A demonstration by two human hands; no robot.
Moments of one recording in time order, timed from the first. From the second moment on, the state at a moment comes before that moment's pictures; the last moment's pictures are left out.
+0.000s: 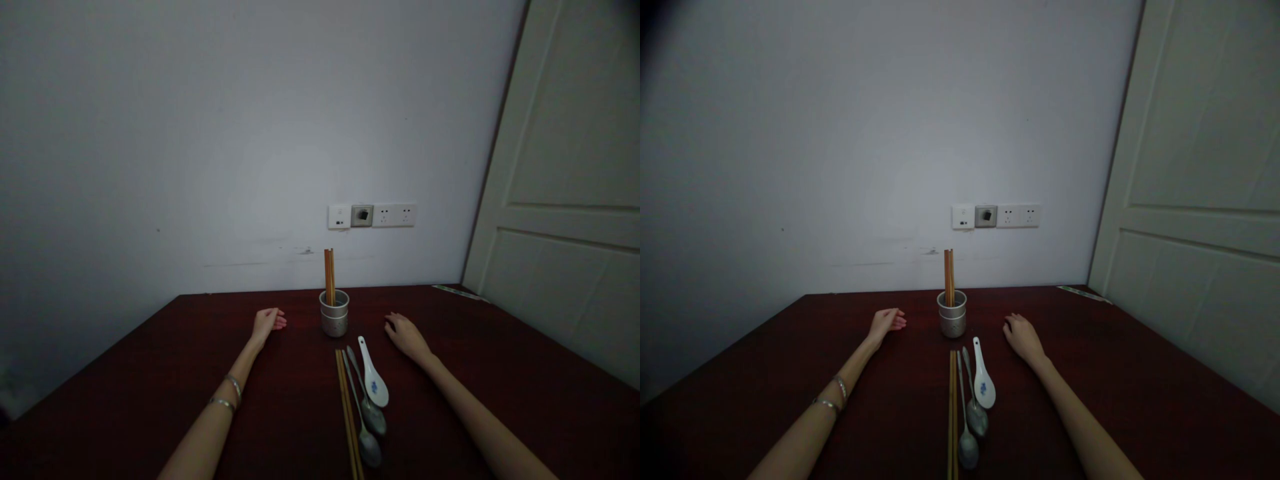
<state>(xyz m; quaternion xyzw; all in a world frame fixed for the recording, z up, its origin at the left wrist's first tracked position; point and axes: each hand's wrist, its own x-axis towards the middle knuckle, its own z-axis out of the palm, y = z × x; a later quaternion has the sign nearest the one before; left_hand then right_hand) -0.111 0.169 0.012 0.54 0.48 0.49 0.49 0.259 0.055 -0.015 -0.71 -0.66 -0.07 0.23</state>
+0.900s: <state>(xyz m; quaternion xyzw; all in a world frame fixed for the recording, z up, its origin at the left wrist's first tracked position) -0.102 0.137 0.038 0.77 0.53 0.25 0.25 0.256 0.053 -0.013 -0.72 -0.65 -0.09 0.21</state>
